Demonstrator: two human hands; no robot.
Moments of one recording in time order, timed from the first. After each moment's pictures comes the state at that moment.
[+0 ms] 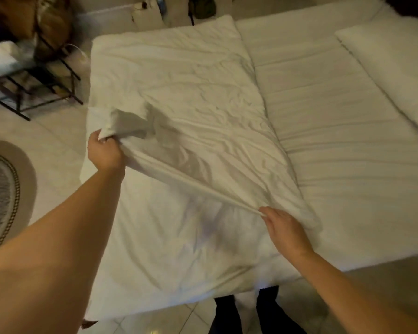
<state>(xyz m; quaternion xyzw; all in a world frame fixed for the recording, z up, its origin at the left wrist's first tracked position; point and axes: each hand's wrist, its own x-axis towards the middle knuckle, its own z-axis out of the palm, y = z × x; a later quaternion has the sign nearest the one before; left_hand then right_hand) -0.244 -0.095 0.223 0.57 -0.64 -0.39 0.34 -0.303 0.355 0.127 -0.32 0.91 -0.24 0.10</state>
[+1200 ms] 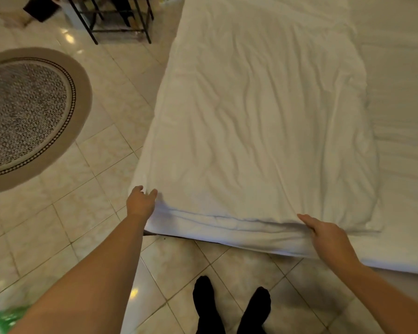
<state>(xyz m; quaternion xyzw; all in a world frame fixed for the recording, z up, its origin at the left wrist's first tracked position) 0.174 -0.059 0.041 0.69 -0.58 -0.43 0.02 -0.119 0.333 0.069 -0.33 0.91 -0.11 0.22</state>
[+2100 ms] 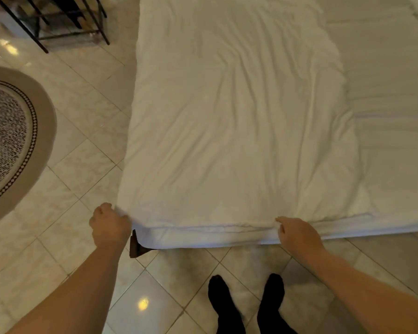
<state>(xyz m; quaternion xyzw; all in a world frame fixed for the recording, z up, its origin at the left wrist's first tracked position) 0.234 -0.137 0.017 0.62 -0.75 -0.21 -0.08 -0.042 0.272 0.020 -0.25 0.92 -0.02 0.31</state>
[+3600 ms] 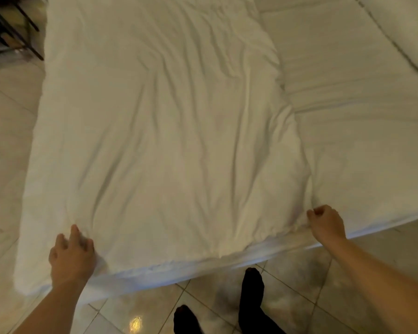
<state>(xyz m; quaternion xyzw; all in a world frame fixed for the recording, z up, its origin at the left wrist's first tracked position) 0.121 -0.061 -0.085 0.57 -0.80 -0.14 -0.12 -0.251 0.446 -0.033 0.11 0.95 -0.20 0.20</state>
